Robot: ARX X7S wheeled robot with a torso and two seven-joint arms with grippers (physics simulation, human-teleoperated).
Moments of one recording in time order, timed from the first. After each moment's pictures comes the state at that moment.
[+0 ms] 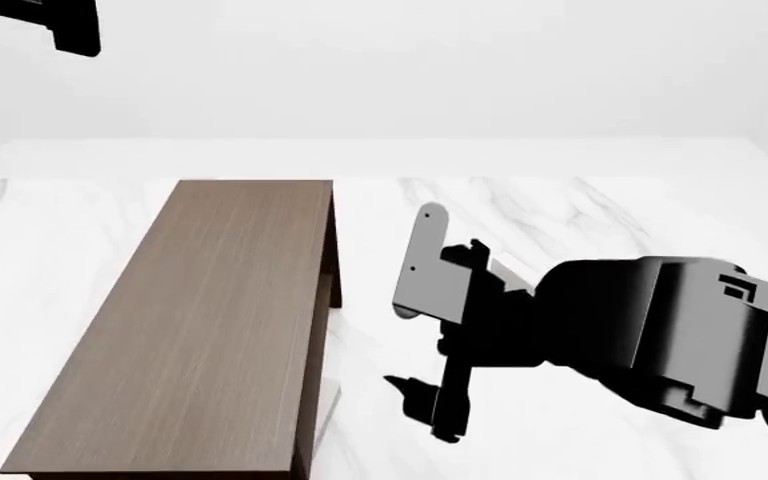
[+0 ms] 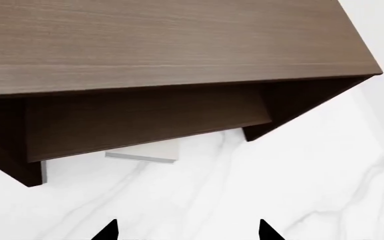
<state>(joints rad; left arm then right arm) -1.48 -0.59 0.32 -0.12 -0.37 -1.15 0.07 1.44 0.66 -1.42 -0.24 0.95 0.80 -0.24</state>
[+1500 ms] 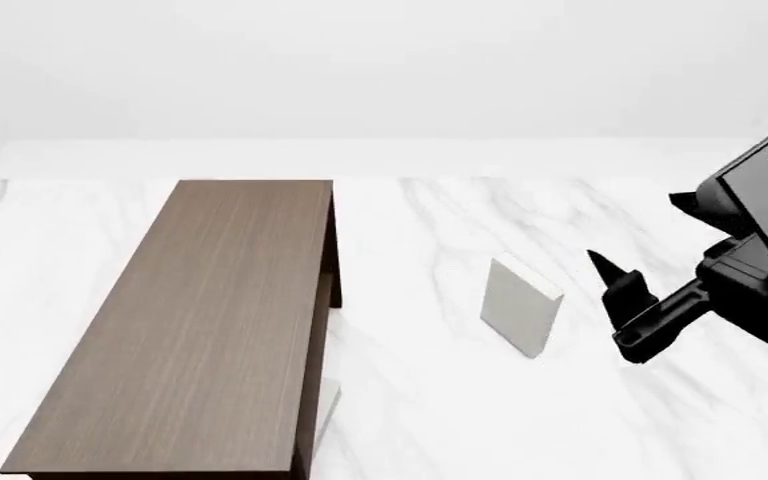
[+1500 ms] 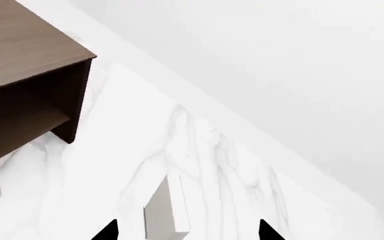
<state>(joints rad) -0.87 -0.94 -0.35 0.50 -0.62 -1.36 0.14 1.51 1.32 -1.11 -0.56 1.43 0.81 0.32</state>
